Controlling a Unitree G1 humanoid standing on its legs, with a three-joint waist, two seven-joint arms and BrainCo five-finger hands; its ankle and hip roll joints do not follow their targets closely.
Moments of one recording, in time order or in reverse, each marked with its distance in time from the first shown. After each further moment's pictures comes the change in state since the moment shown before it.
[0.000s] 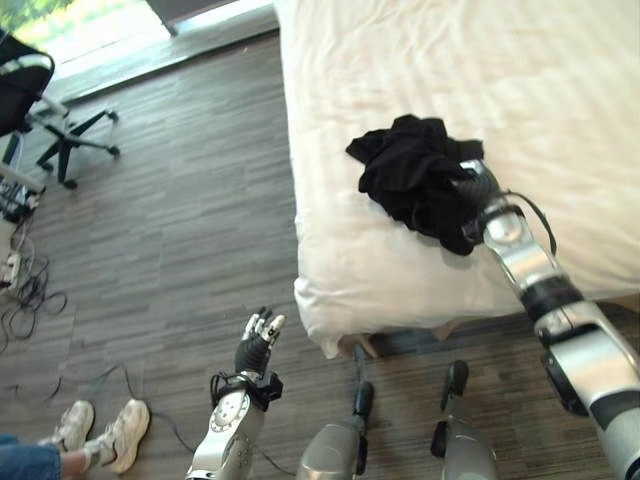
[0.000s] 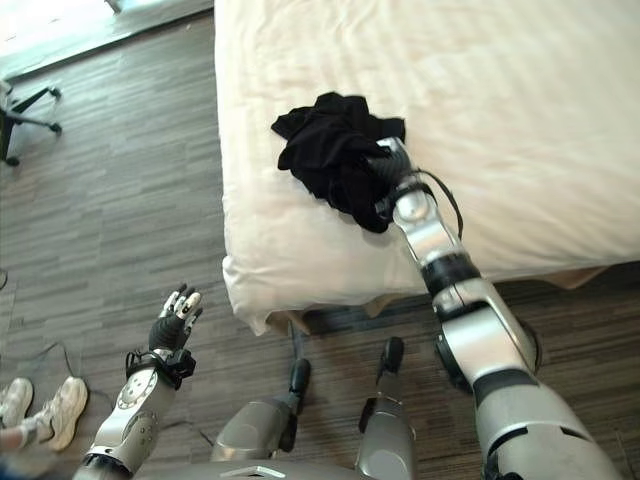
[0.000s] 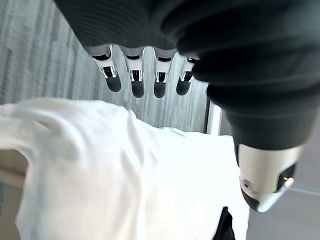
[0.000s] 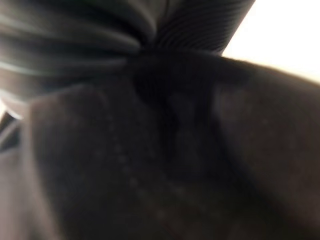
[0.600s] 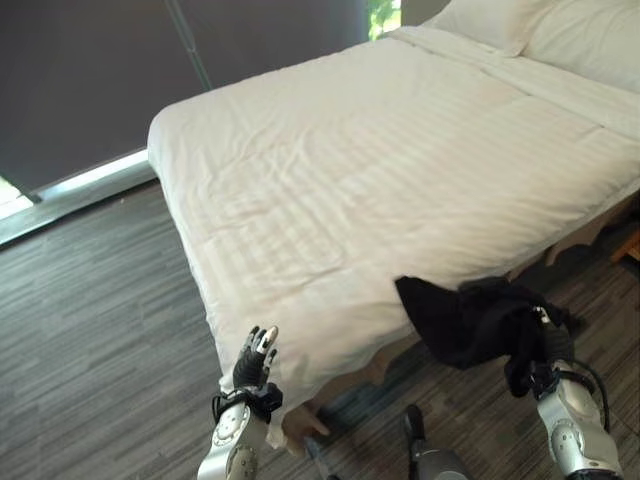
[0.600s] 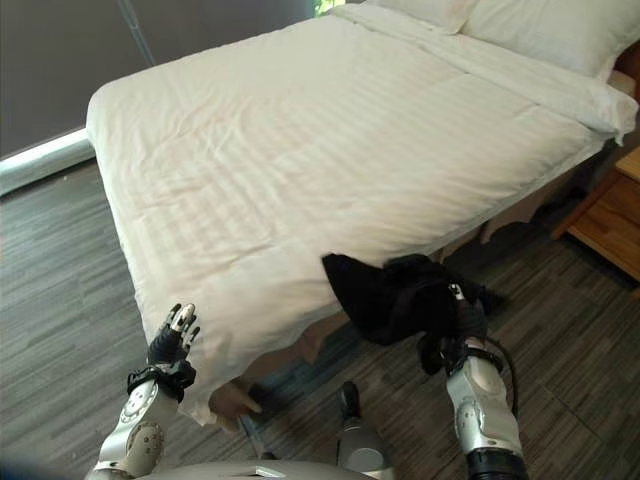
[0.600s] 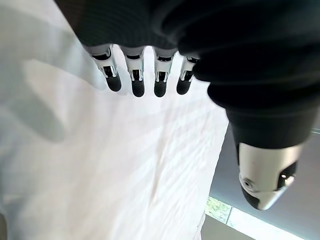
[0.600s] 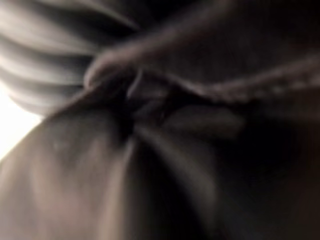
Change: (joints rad) left arm 0.105 -0.133 0.137 -0.015 0.051 0.087 0.017; right arm 0.777 0.158 -0.396 -0.448 0.273 -0.045 0.063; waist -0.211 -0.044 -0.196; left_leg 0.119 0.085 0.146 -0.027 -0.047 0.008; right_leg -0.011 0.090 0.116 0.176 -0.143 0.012
